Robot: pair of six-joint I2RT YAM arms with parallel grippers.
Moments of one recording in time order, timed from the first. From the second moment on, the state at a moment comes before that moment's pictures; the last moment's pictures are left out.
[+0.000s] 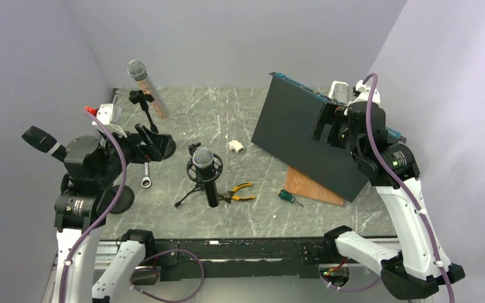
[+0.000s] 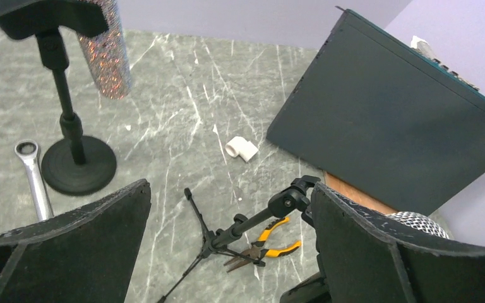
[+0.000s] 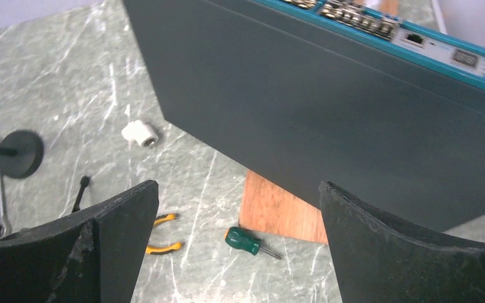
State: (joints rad) left arm -0.10 0.68 1.16 -0.64 0.28 -0.34; right arm 0.37 1.00 1.48 -0.98 0.30 0.40
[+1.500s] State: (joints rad) left arm -0.11 0.62 1.06 -0.66 0.54 -0.31; right arm 0.53 0.96 1.19 -0.53 -0.37 0.61
